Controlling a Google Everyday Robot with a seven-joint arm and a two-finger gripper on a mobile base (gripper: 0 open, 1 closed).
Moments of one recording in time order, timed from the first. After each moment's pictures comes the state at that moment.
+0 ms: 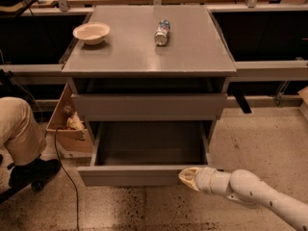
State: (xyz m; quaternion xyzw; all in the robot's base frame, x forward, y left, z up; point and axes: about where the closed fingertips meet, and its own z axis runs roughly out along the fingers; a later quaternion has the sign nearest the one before) arm 0.539 -0.132 0.442 -0.43 0.77 0.19 0.42
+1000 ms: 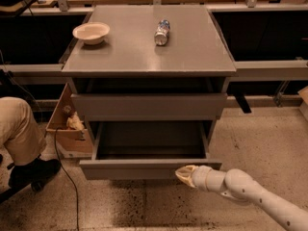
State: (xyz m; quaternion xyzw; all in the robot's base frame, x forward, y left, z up) arm 0.571 -0.125 0.407 -0.43 0.76 0.20 0.45
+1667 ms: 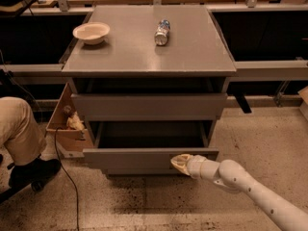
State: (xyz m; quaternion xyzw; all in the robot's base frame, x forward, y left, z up) arm 0.628 -0.110 0.406 -0.43 0.73 0.21 0.49
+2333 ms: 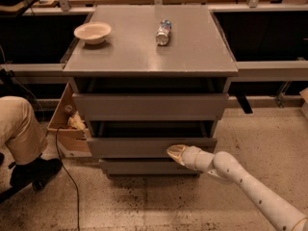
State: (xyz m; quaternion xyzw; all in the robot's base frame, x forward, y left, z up) arm 0.674 -0.094 0.415 -0.43 0.70 0.21 0.53
